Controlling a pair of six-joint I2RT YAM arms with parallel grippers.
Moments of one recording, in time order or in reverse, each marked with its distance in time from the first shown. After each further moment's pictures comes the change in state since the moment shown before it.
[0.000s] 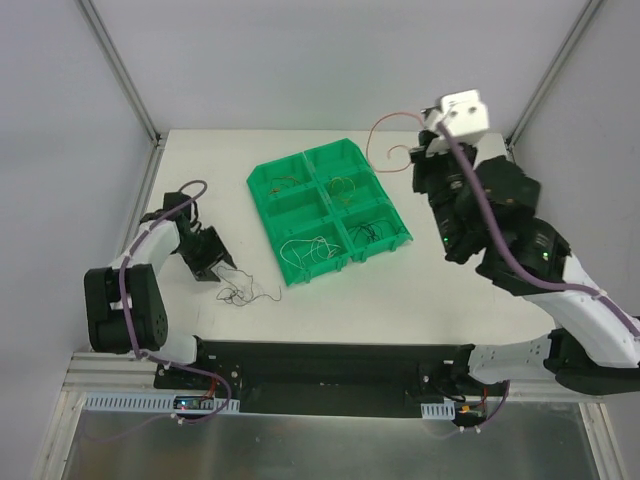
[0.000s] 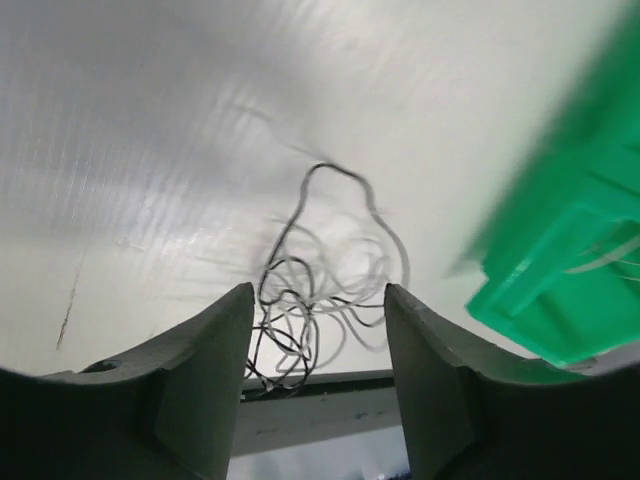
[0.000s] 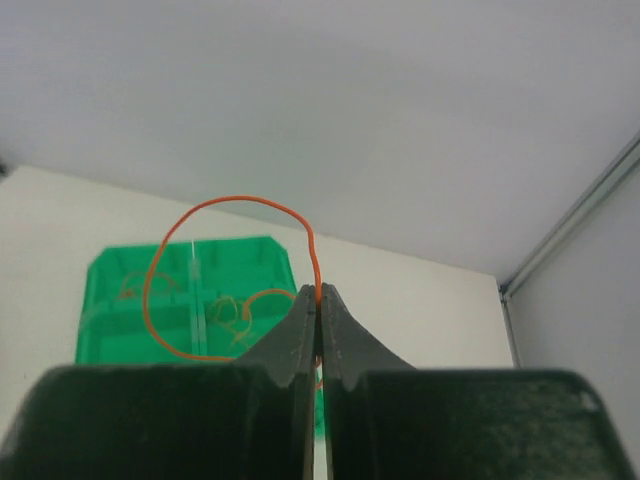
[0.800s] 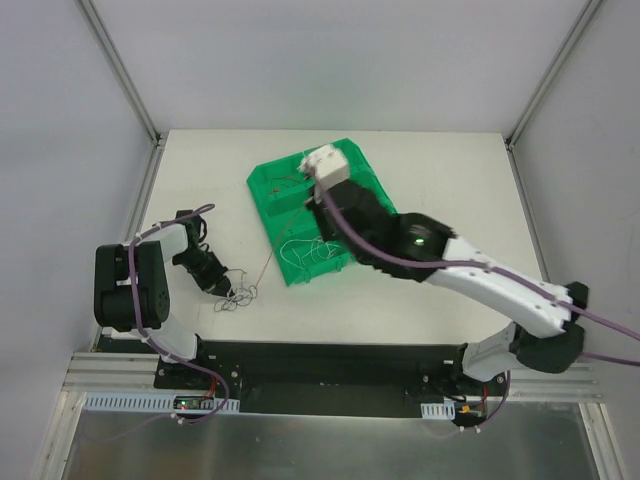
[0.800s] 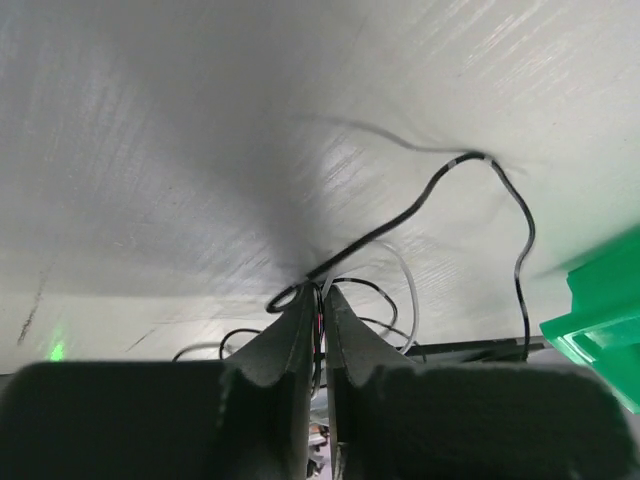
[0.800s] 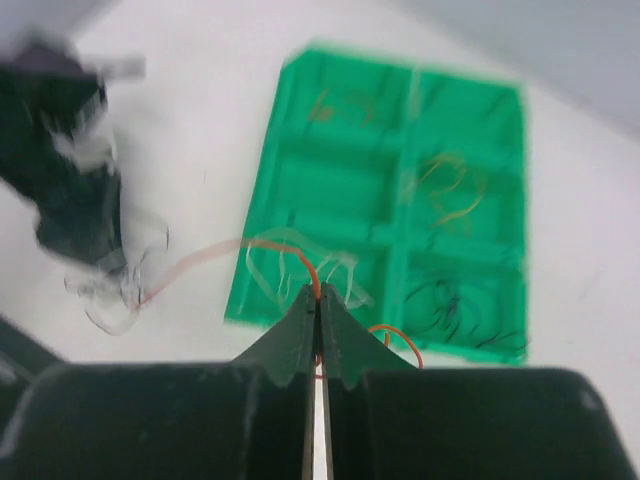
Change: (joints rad) left arm -0.013 0.102 -0.070 -0.008 -0.002 -0.056; right arm 0.019 0.309 -0.234 -0.243 -0.473 0.504
